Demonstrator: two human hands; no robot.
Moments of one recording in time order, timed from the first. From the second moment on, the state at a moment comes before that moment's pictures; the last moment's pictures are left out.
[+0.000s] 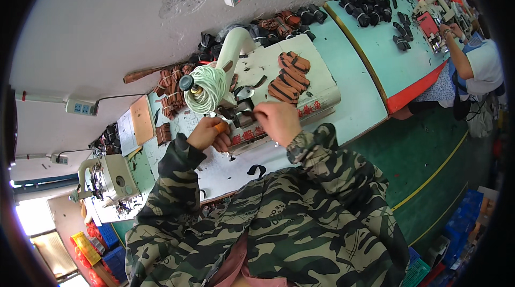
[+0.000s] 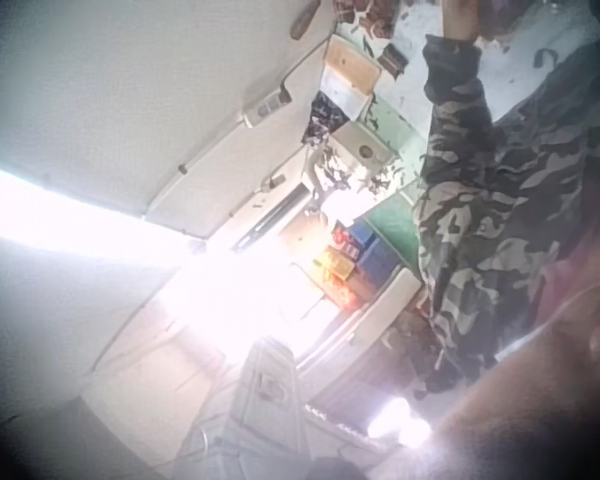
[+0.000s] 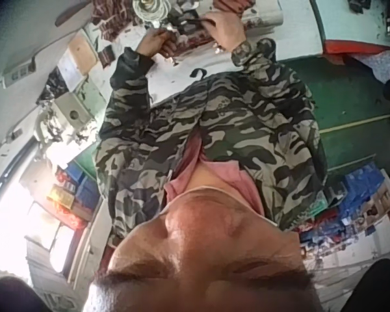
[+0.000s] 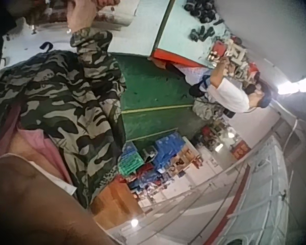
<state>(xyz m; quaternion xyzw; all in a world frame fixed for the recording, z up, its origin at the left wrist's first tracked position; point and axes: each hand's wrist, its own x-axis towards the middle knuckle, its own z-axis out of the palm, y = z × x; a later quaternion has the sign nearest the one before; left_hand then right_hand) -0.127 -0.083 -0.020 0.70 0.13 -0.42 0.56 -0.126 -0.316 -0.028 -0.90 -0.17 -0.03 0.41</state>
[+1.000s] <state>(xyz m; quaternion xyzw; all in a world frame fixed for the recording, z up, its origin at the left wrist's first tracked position) -0.147 -0.207 -0.030 0.71 0.04 -0.27 0.65 -0.011 -0.388 0.005 -0.98 -0.09 0.13 0.10</state>
